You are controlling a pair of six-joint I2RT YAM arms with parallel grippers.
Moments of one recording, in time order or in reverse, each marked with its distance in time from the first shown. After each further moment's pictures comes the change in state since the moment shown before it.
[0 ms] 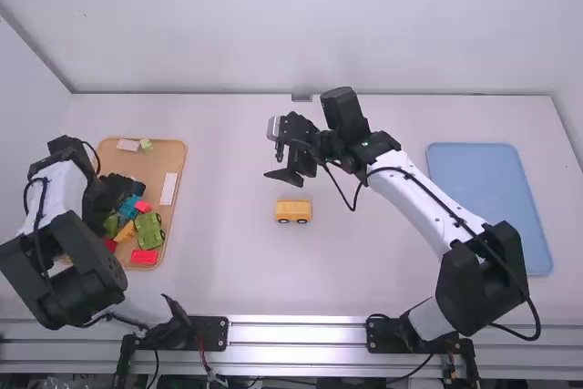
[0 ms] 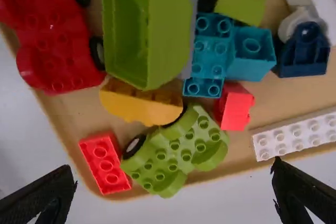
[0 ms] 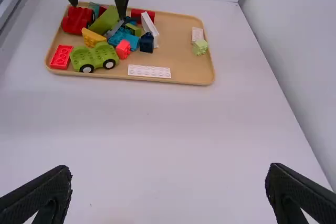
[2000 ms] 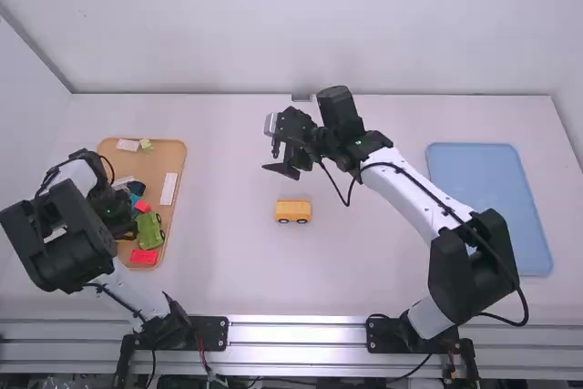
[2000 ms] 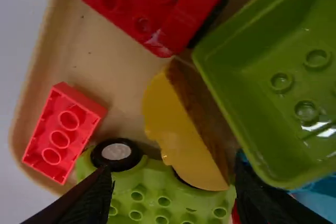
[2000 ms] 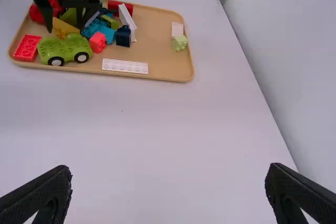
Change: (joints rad) left arm 0.005 0.212 -0.024 0.034 -0.035 -0.835; right arm 0.000 0.058 0.000 0.111 0.055 -0.006
